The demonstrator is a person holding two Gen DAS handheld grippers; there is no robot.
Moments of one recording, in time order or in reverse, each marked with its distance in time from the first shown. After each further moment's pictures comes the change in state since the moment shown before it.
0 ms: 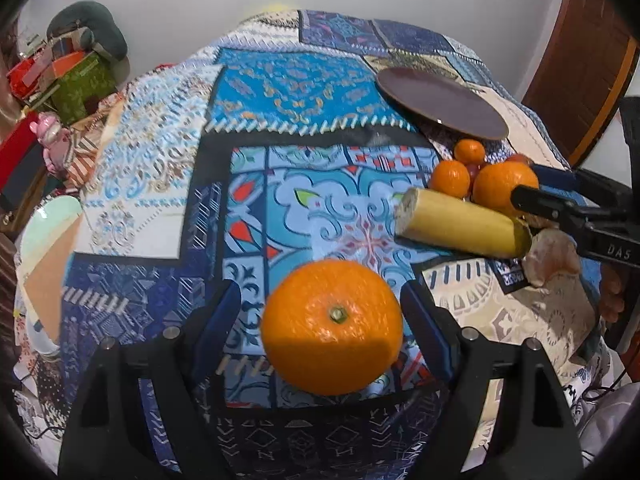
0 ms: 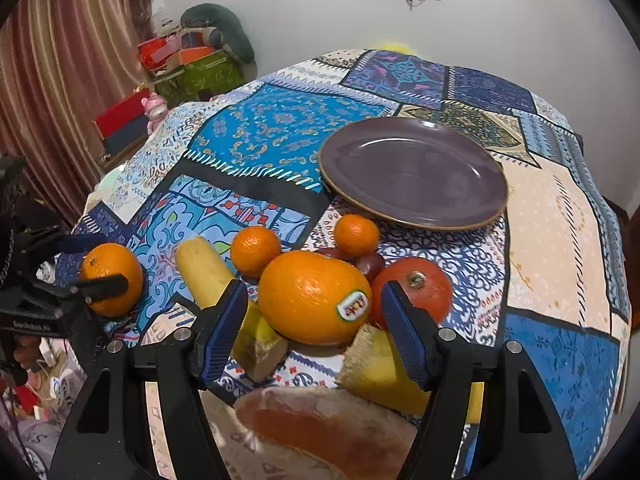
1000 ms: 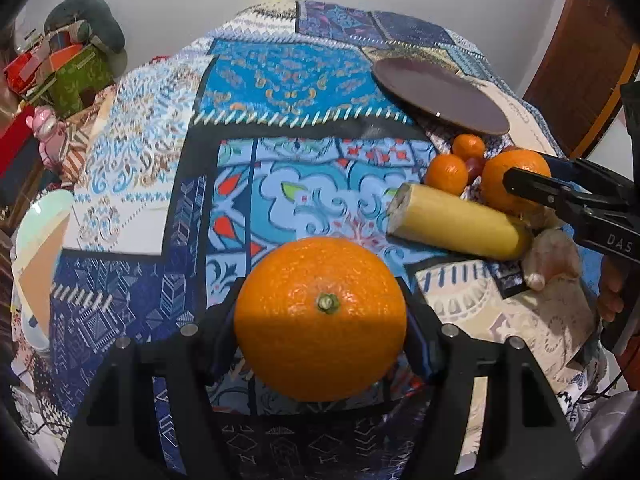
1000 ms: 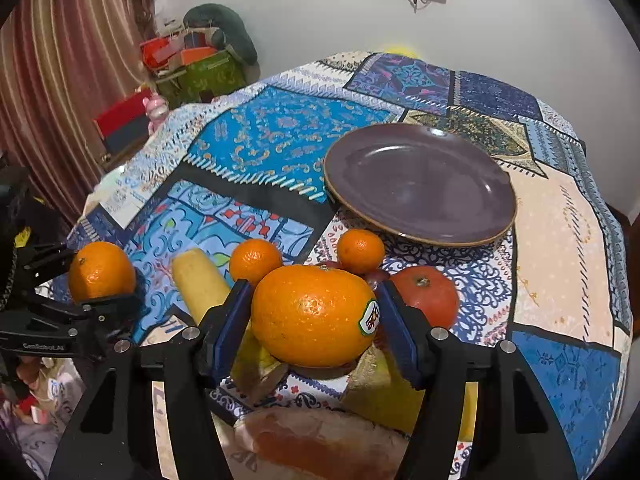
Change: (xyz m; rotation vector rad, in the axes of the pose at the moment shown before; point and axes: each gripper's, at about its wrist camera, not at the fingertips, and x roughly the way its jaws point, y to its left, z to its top) left arm 0.005 -0.009 0.006 -0.001 0.014 0.005; right arm 0.004 -0.001 0.007 -0.004 -0.026 -0.003
